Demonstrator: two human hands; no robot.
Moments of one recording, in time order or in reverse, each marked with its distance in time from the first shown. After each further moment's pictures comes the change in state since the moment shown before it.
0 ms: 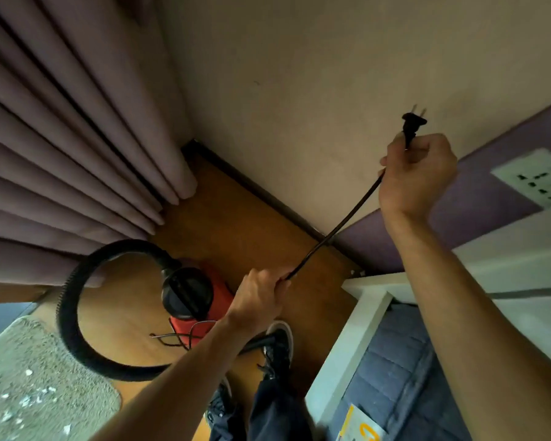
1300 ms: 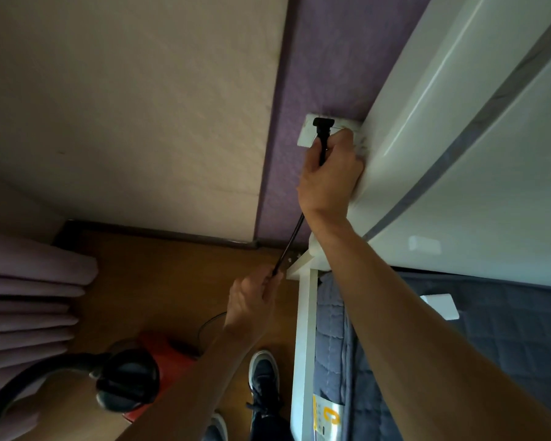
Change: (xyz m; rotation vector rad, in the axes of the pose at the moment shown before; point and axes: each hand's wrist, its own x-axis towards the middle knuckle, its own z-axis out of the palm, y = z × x) left_hand 0.060 0.106 0.109 -0.013 -0.150 0.240; right_hand 0.054 0.053 -0.119 -0.261 0.271 0.067
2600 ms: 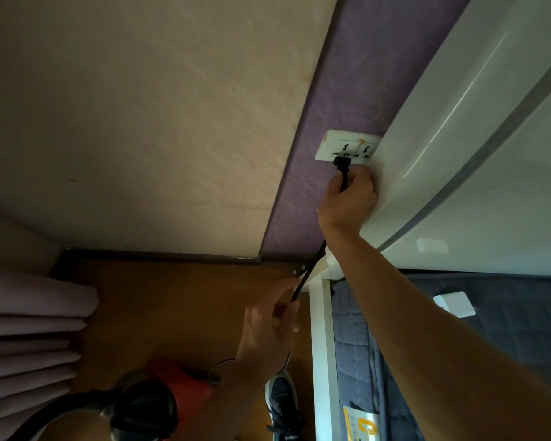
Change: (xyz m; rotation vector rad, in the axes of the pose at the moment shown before) left_hand -0.020 -0.004 -0.040 -0.301 -0.054 0.077; right_hand -0.019 0.018 0.028 -0.084 0.138 0.232
